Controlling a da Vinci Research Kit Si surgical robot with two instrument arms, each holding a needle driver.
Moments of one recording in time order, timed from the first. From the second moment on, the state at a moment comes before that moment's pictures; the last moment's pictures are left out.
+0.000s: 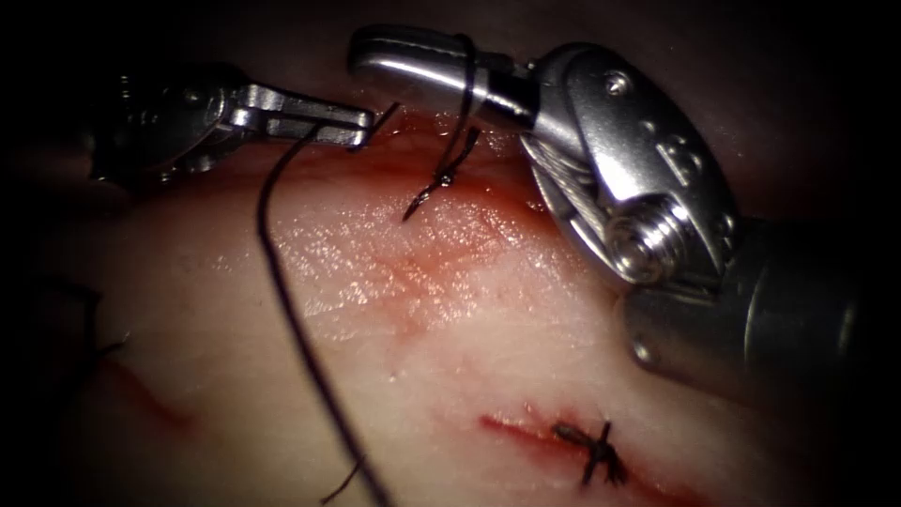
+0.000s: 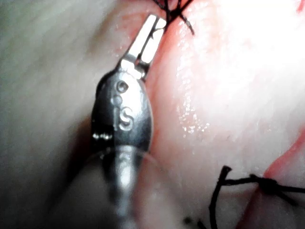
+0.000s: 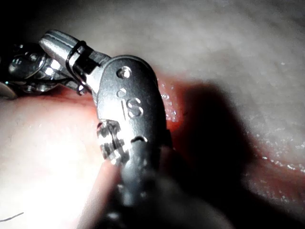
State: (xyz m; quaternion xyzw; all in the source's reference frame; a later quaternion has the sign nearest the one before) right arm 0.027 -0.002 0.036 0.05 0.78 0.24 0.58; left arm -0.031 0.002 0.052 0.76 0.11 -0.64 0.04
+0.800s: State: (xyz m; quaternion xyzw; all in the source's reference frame) right arm 0.029 -0.006 0.038 0.10 0.53 0.47 0.70; left arm -0.035 -0.001 0.048 0.75 0.08 -0.66 -0.01
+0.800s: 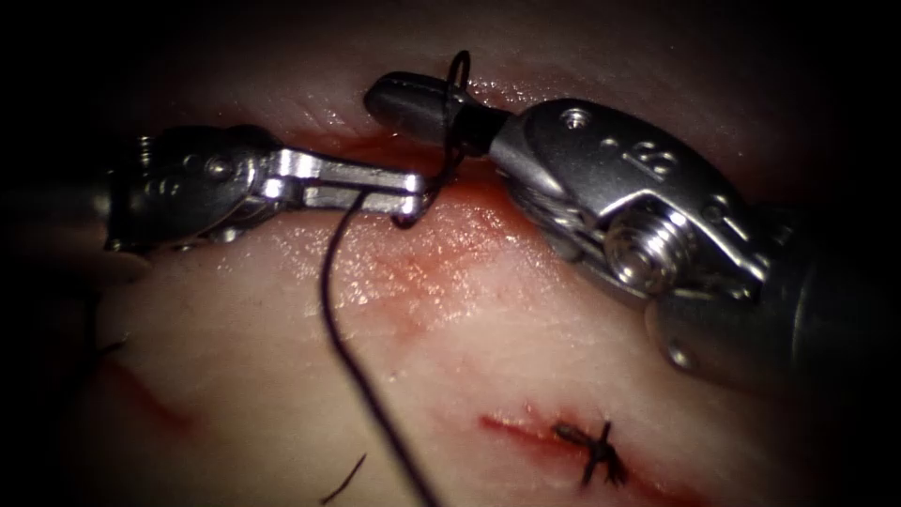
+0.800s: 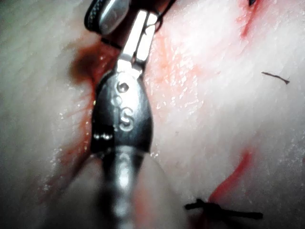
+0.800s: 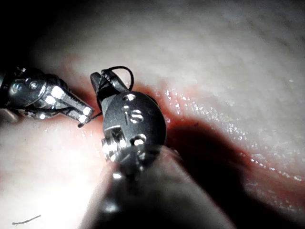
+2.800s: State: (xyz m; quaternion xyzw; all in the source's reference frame) right arm 0.026 -0.006 0.042 0.10 0.41 0.66 0.62; left arm -0.036 -0.002 0.049 0.69 0.07 -0.72 0.01
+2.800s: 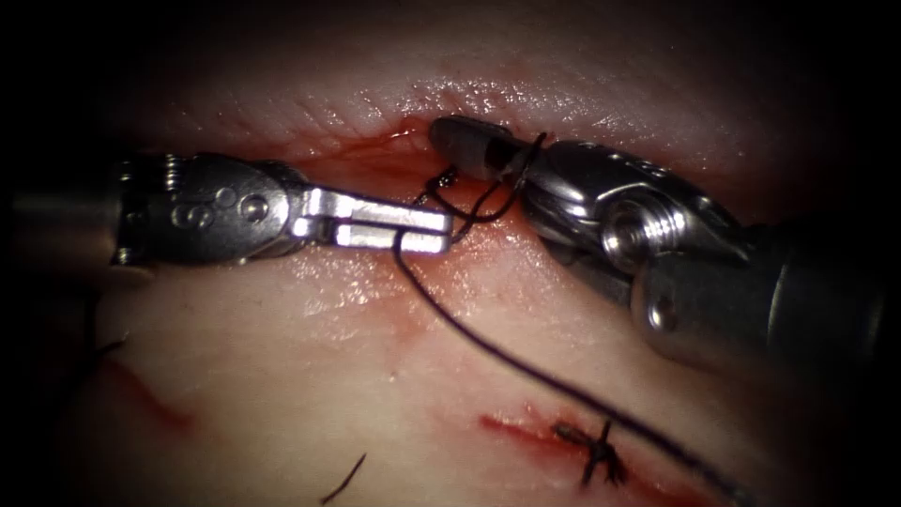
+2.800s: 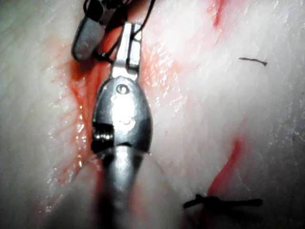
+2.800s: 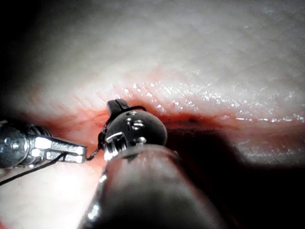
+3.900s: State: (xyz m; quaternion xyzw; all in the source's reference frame) right arm 0.027 -0.007 0.040 0.05 0.46 0.58 0.67; left arm -0.028 0.016 0.055 0.60 0.05 -0.80 -0.08
